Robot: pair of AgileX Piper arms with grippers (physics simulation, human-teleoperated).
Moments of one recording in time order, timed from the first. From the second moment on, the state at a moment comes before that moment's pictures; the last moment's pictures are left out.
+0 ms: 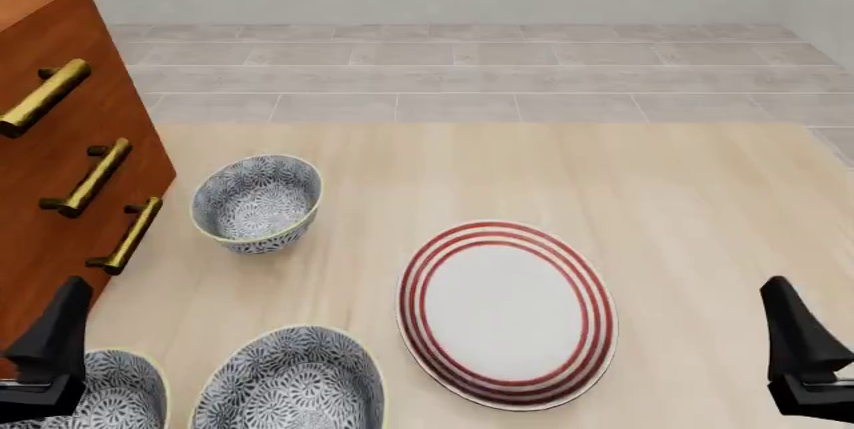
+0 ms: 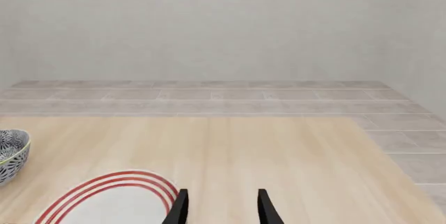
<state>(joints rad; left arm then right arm) 0.00 0.00 0.00 0.00 0.00 0.00 0.00 0.00 0.00 0.00</state>
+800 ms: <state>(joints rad) 0.00 0.00 0.00 0.00 0.00 0.09 0.38 -0.10 -0.24 -0.05</state>
